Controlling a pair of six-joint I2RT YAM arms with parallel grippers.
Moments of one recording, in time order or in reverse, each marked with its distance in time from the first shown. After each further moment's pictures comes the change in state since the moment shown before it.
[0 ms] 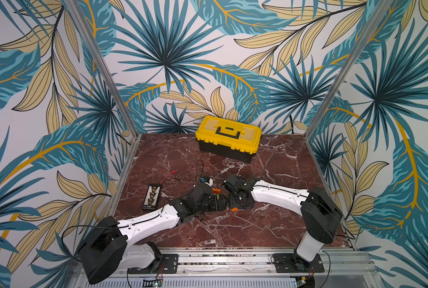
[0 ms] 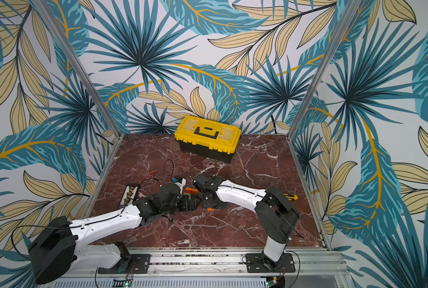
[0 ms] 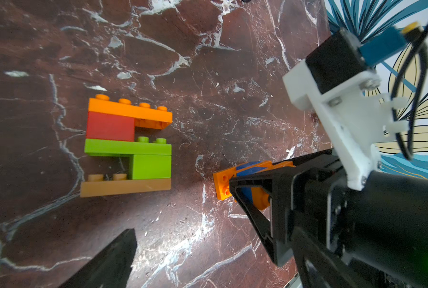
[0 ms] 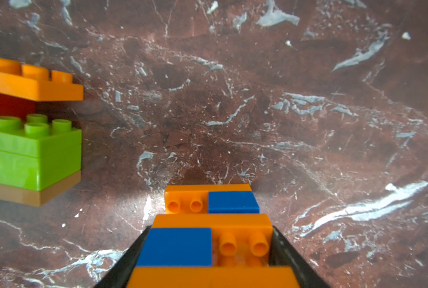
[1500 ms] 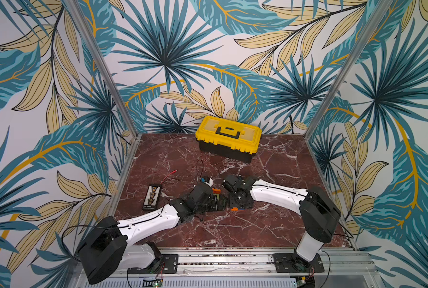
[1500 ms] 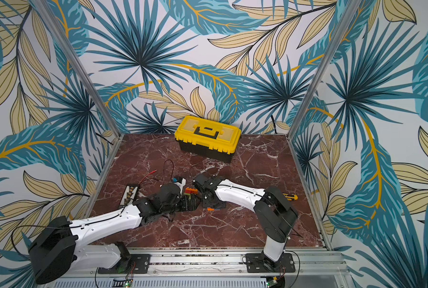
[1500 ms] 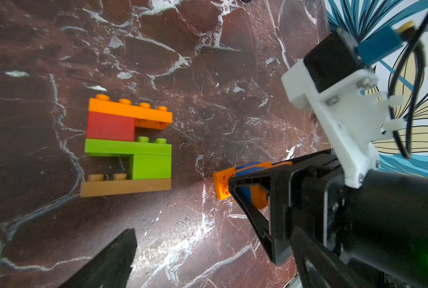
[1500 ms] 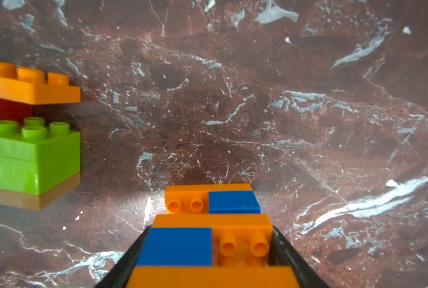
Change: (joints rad) left arm 0.000 0.000 0.000 0.000 0.000 -0.001; right arm 0.000 0.013 0.016 -0.016 -0.004 0.021
